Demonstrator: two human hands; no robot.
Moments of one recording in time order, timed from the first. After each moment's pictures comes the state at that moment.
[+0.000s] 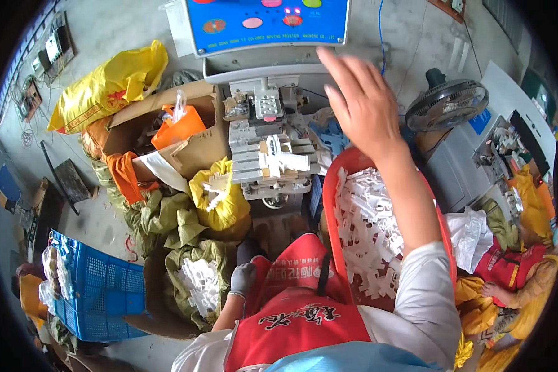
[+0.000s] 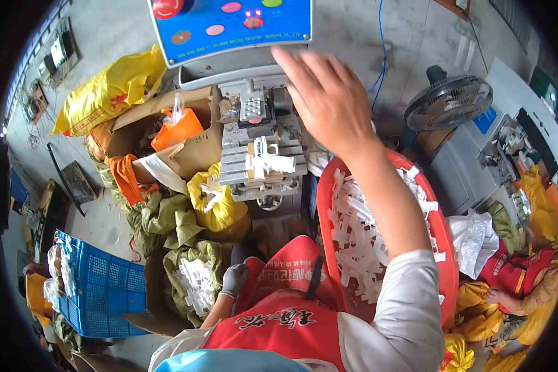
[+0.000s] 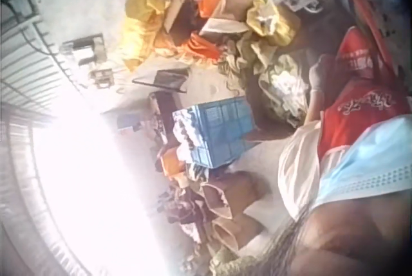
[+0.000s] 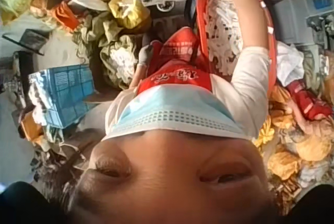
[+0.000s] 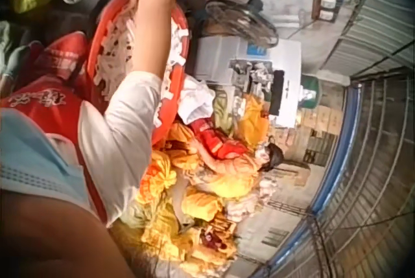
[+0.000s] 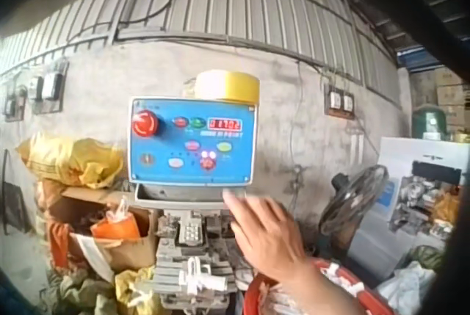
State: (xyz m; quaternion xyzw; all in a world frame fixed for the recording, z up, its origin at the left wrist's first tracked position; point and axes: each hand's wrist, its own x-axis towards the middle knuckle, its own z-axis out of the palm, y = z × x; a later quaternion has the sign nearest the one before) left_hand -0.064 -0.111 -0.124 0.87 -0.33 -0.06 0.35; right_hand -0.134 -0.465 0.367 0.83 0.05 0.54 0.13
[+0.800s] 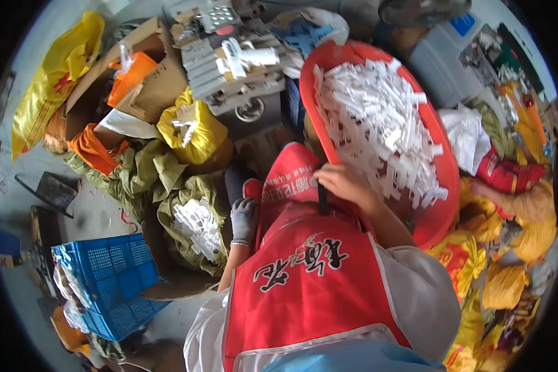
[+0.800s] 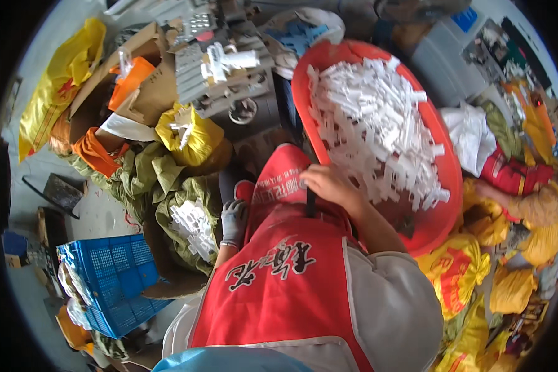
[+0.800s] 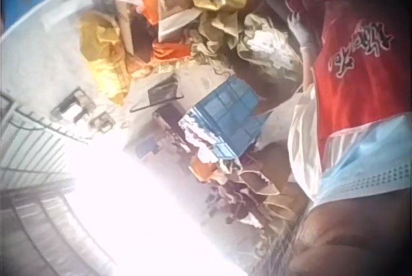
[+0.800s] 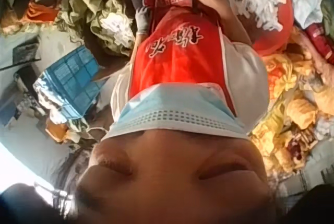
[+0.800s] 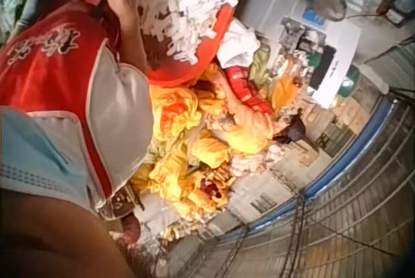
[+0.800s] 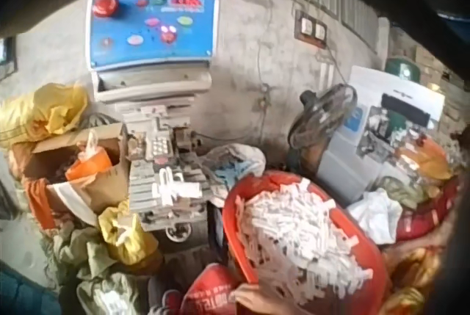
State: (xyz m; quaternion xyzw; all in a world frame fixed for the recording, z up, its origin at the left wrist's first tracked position) left_hand -0.100 -0.085 -0.126 0.85 -0.46 -0.01 0.28; right_hand -0.303 -0.376 0.013 0.94 -0.06 0.15 -0.30
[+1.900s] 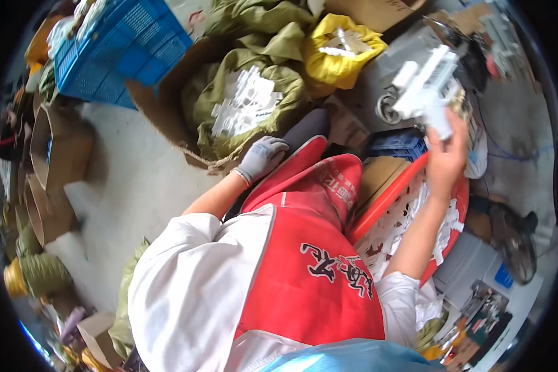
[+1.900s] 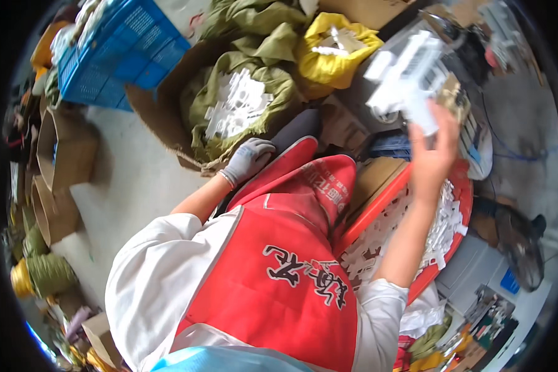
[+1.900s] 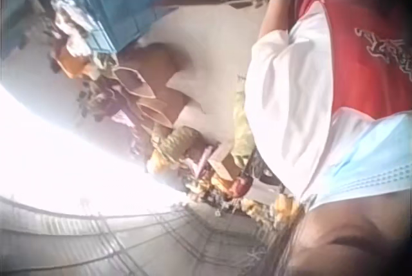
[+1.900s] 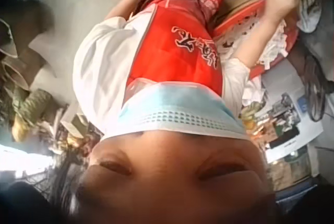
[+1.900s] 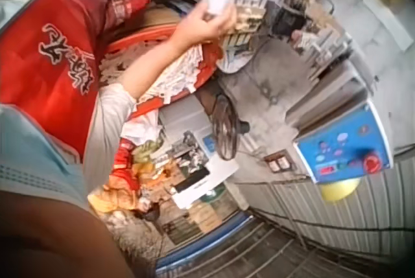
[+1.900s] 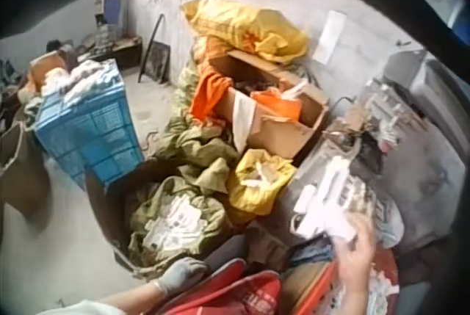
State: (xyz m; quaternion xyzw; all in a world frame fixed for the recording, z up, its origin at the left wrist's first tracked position) left_hand -0.134 -0.025 -0.116 0.87 -0.22 0.01 0.43; right_hand -0.078 -0.372 0.149 0.90 0.13 0.29 -0.31
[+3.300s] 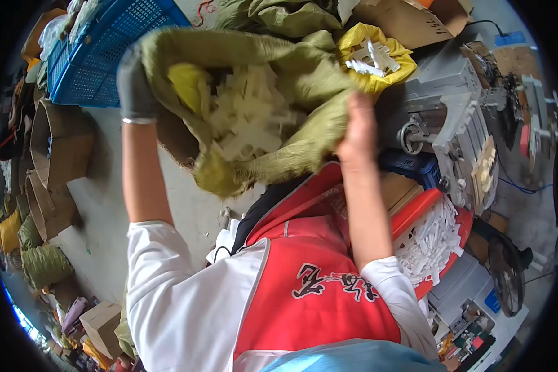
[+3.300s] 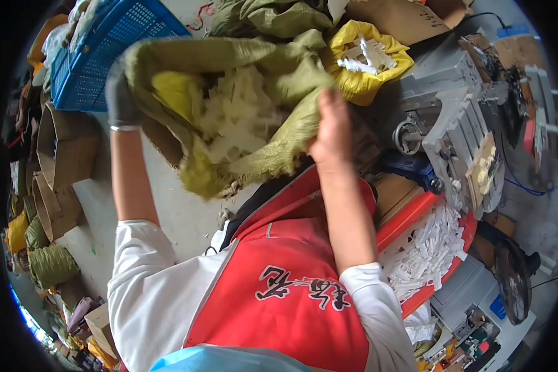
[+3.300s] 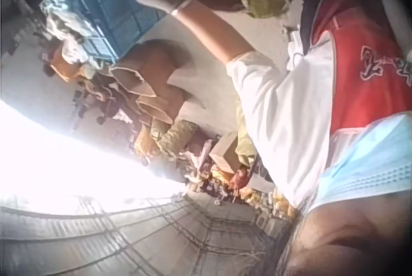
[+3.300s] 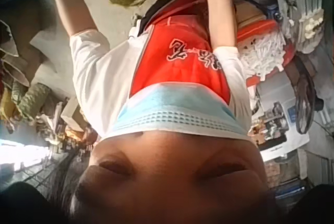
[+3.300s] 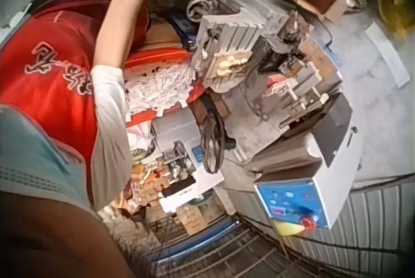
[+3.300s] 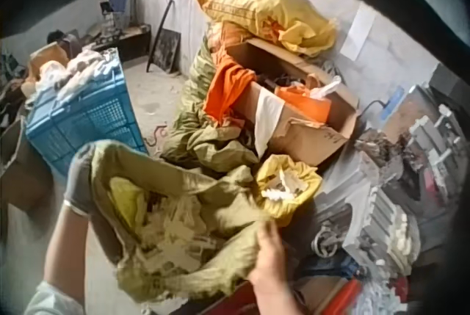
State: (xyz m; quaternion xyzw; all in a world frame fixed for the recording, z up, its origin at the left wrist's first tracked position) left_hand 0.042 0.234 0.041 0.54 0.11 0.24 0.80; right_hand 0.030 -0.154 0.034 0.51 -0.17 -0.05 -0.84
